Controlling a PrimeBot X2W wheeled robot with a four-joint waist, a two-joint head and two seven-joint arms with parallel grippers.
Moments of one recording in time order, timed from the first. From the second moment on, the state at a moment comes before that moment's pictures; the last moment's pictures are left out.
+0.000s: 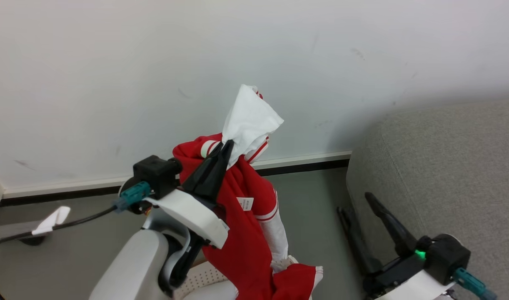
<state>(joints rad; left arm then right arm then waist) -0.47 0.18 -0.43 0.16 -0.45 -0.05 -0.05 -0.21 -0.21 0.45 0.13 0.47 0.13 -0.26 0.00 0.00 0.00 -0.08</state>
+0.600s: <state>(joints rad) -0.56 0.11 -0.56 0.24 -0.46 -0.10 -0.05 -0.48 -0.22 0.87 0.36 0.62 0.13 -0.26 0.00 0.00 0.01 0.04</state>
